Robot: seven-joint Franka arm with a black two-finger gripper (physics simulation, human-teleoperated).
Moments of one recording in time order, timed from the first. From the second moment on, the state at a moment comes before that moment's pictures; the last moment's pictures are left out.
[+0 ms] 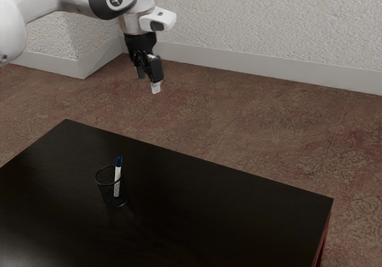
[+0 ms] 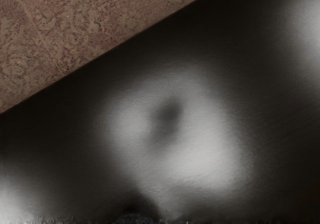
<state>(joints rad) 0.21 0.25 -0.39 -1.36 0.11 1.58 0.35</state>
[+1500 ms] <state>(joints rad) 0.05 0.54 -0.03 -1.49 0.15 1.50 0.48</state>
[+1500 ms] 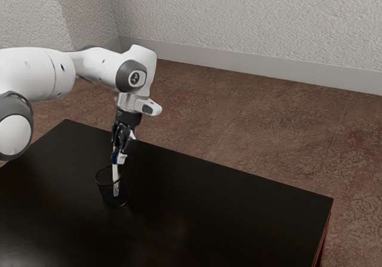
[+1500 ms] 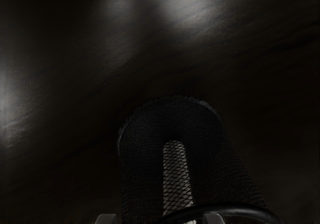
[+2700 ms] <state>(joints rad) 0.03 0.40 0.06 -1.51 0.23 1.13 0.44</state>
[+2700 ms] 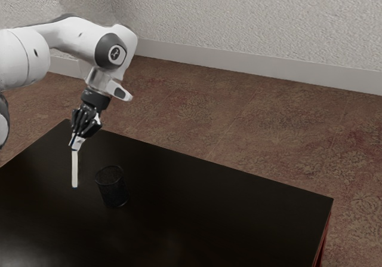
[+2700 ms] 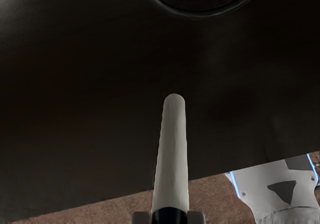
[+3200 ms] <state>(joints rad) 0.18 0.61 0.11 -1.51 0.20 1.04 0.42</state>
